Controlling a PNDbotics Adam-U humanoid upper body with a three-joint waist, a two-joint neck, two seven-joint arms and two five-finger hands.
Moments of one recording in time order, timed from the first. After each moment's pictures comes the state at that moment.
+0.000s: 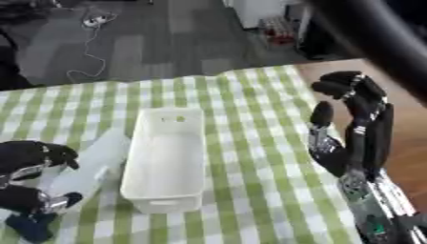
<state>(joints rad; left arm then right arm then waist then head) -0.48 0.58 -0.36 -1.65 -0.95 -0.24 -0.74 0.03 -0.41 -0.04 -1.99 0.95 -0.39 -0.84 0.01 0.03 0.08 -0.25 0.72</state>
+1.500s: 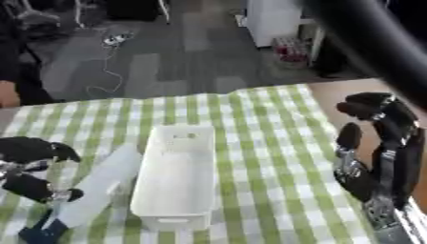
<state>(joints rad) -0.60 0.61 -0.38 -1.44 -1.04 -0.24 -0.77 0.00 -0.42 -0.04 -1.99 0.91 -0.40 -0.83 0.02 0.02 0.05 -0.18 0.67</state>
